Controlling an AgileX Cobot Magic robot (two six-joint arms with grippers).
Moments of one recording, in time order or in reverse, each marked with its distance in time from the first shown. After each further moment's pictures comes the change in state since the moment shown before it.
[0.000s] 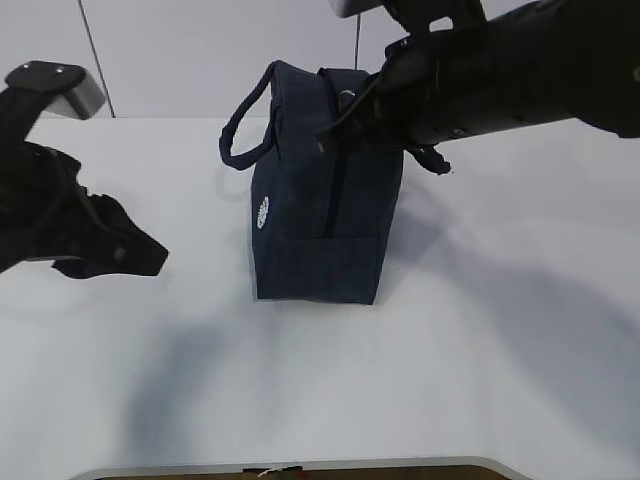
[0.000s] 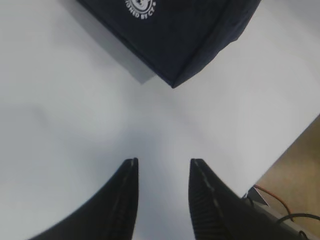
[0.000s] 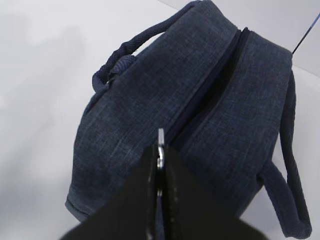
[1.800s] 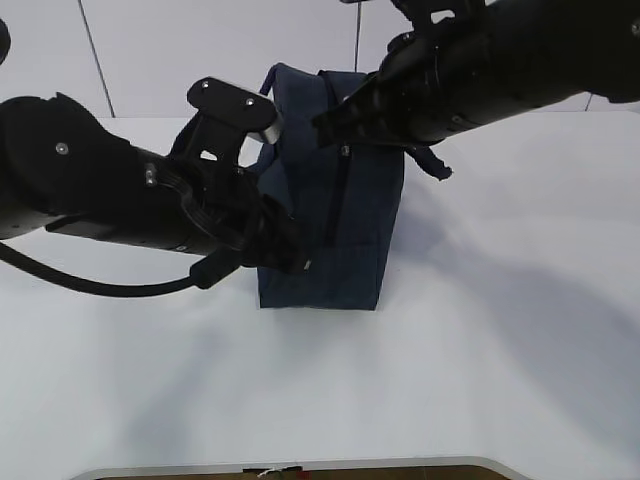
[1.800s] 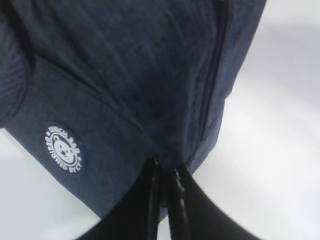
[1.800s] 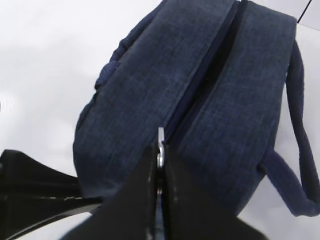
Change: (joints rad) left arm -0.350 0.292 -0.080 -0.074 -0.556 0.013; right arm 0.000 0.007 -0.055 0.124 0.124 0.000
